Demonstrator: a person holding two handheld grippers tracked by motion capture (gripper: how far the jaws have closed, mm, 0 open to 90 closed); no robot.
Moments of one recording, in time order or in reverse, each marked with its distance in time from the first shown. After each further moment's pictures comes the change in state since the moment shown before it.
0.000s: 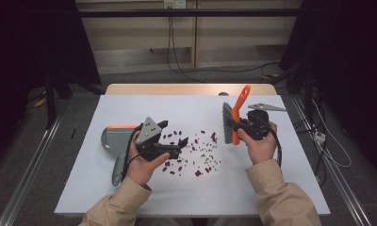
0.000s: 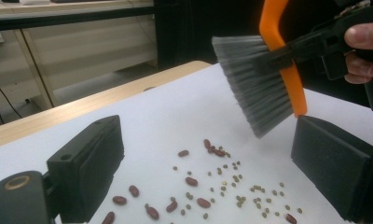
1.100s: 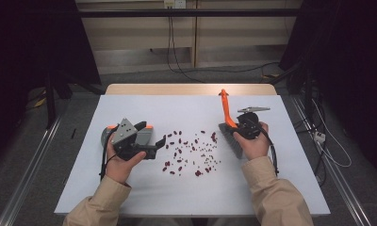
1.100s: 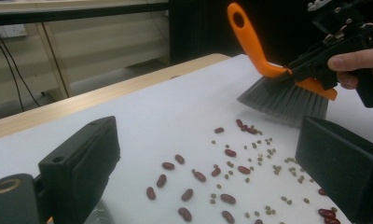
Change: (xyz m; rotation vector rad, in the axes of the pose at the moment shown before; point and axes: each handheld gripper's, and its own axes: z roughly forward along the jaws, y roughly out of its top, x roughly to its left) left arm 0.045 -0.021 -0.032 0.010 0.032 -0.003; right arm -0.023 -0.019 0.050 0.182 -0.078 -0.085
